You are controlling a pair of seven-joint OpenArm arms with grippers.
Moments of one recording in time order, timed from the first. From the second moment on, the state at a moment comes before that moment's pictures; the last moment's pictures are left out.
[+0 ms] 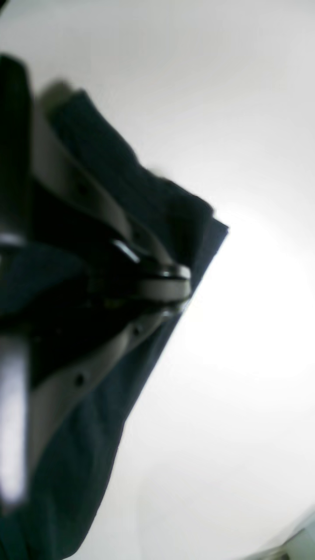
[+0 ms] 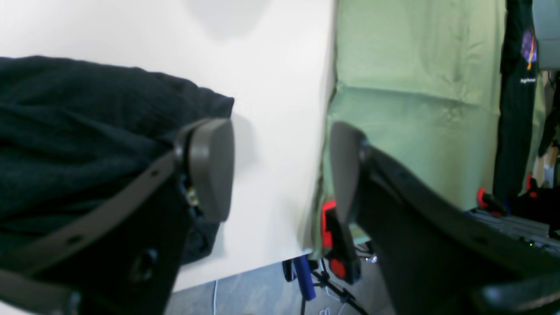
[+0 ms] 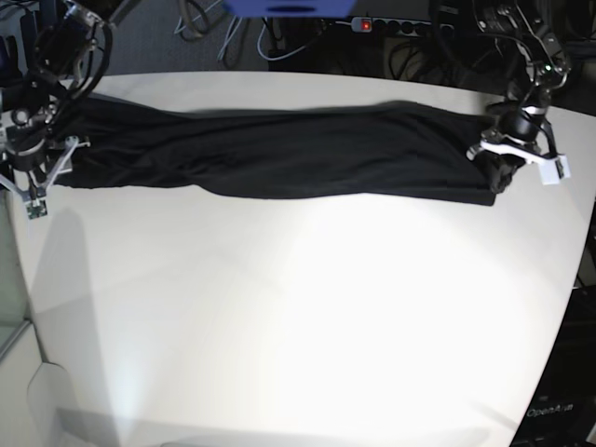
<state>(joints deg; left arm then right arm) 16.0 0.3 -38.5 97.6 -32.4 -26.1 34.6 -8.3 1.9 37.7 112.4 -24.6 40.4 -48.4</state>
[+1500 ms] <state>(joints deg) 14.0 0.0 -44.1 93.7 -32.3 -26.8 37.7 -9.0 1.9 38.1 112.4 -24.6 40.3 -48.4</state>
